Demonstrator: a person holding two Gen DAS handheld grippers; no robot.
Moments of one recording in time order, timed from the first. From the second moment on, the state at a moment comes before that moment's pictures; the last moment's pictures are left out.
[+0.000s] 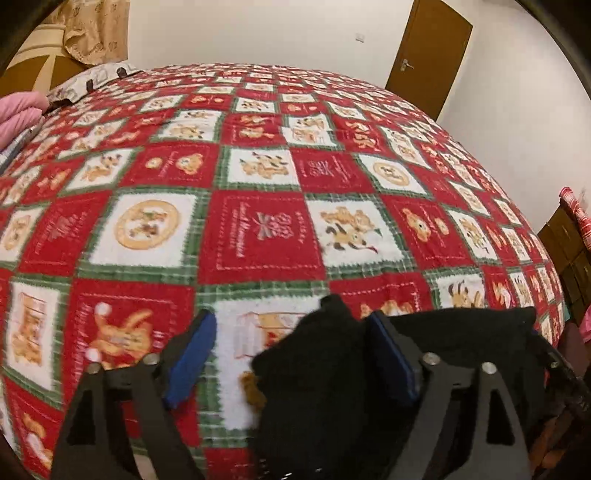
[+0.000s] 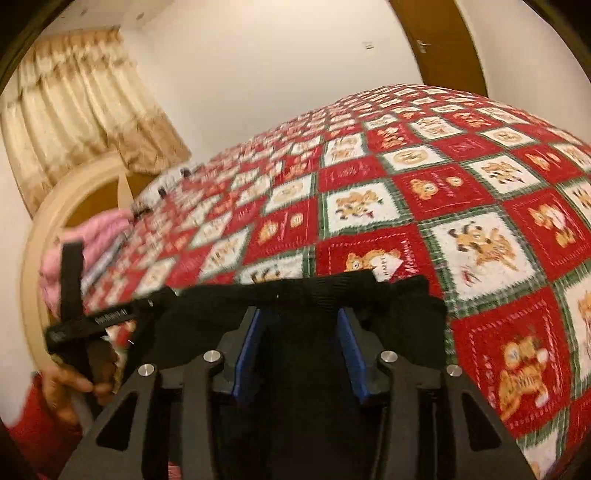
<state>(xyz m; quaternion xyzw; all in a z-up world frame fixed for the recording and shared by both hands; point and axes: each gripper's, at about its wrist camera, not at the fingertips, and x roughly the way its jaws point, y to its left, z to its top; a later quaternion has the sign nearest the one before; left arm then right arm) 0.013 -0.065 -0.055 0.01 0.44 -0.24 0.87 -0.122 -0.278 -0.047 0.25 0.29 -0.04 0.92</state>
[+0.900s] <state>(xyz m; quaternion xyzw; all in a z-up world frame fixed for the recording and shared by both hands) -0.068 -0.048 -0.023 0.10 0.37 -0.21 0.90 -0.195 -0.246 -0.017 0.29 0.24 -0.14 0.92</state>
